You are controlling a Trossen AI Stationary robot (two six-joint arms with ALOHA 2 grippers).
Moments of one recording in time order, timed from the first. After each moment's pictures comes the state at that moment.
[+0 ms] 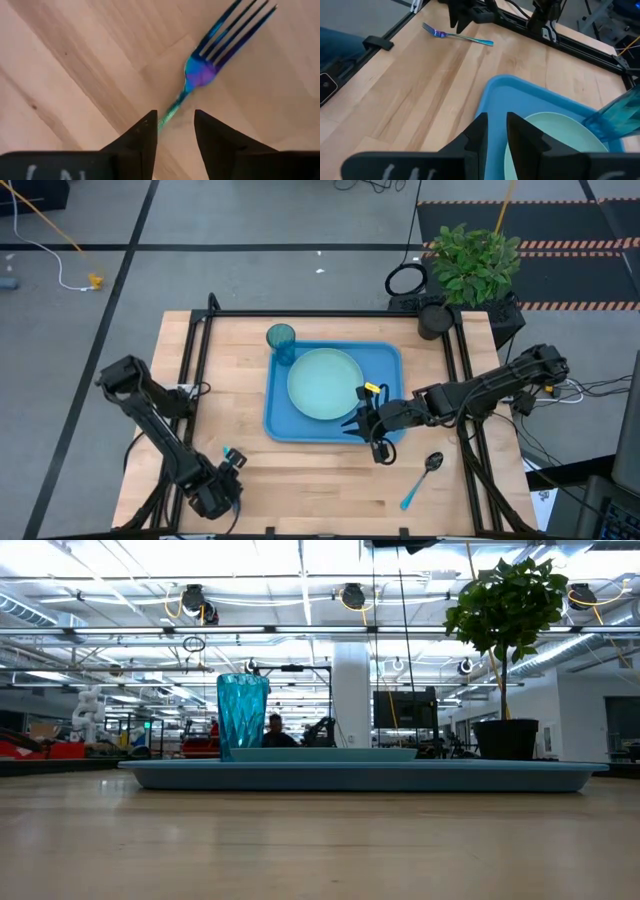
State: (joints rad) left arm -0.94 1.61 0.92 -0.71 -0.07 -0.28; right arm 0.32 1.36 1.04 -0.26 0.18 -0.15
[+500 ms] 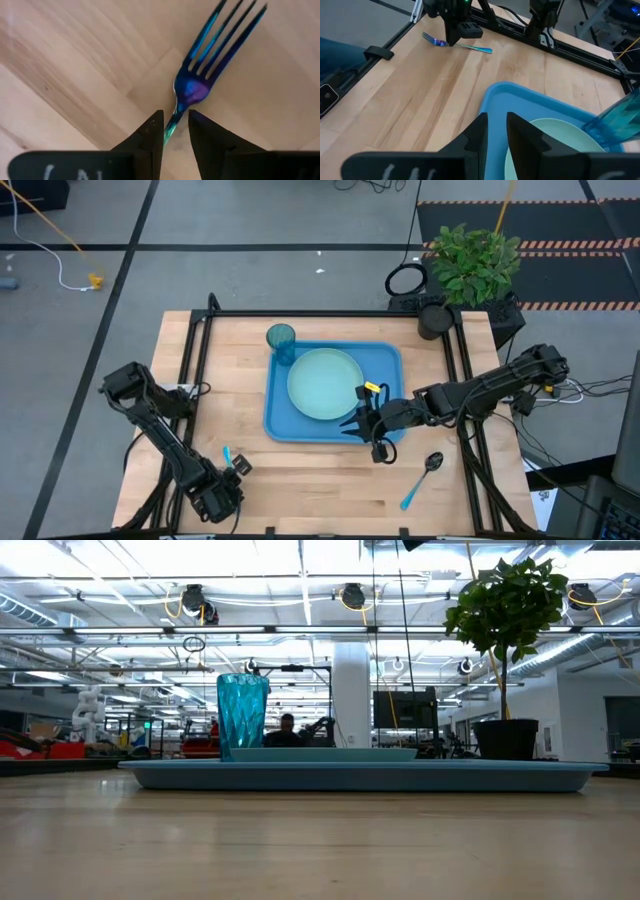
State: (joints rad) left arm -0.94 1.67 0.92 -0.64 -0.05 -0.13; right arm 0.32 1.36 1.04 -0.22 0.18 -0.14
